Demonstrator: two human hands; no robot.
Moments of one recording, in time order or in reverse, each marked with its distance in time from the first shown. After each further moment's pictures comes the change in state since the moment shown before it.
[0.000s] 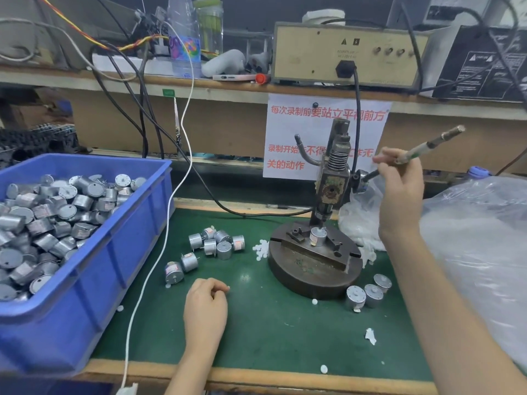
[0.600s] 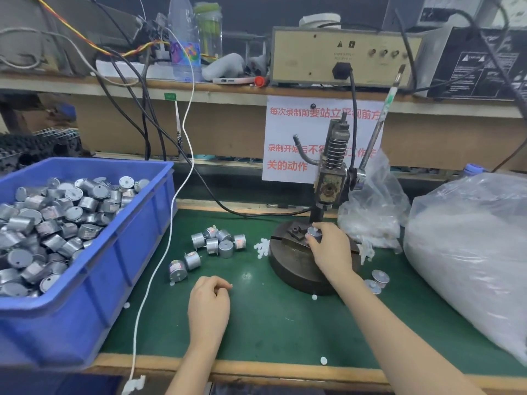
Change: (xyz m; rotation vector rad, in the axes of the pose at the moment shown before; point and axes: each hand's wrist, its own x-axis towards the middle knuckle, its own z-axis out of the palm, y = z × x) left_hand 0.000 -0.002 0.000 -0.008 -0.009 0.001; right_hand -0.063 0.101 0.015 -1.037 -0.429 0.040
